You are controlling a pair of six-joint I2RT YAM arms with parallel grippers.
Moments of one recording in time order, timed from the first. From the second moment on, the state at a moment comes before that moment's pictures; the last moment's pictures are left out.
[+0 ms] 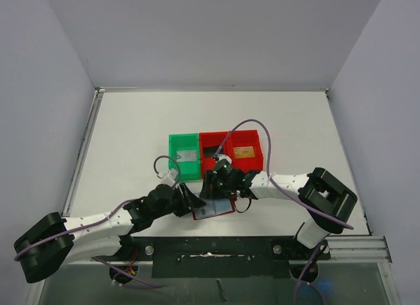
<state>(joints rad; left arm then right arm) -0.94 1.01 0.21 0.24 0.00 -1.25 0.93 1.60 0.78 -0.08 -0.06 0.82</state>
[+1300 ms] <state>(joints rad) -0.94 0.71 0.26 -0.31 -0.30 -1.35 1.06 1.73 1.03 -0.38 0.17 0.77</state>
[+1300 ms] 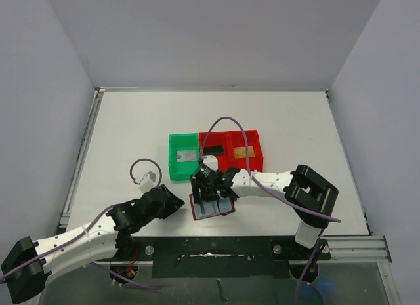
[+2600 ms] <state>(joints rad) -0.94 0.86 0.26 -0.04 -0.17 -1.25 0.95 1.66 0.89 -0.22 0.01 0.80</state>
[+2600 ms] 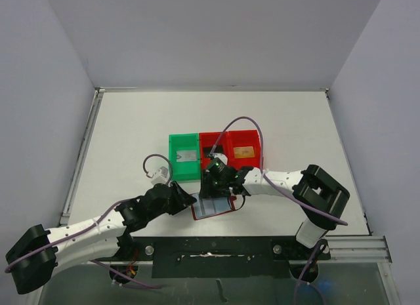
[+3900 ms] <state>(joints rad) -0.94 0.80 0.26 -0.16 -0.21 -1.29 1.01 1.70 0.96 -0.28 0.10 0.78</state>
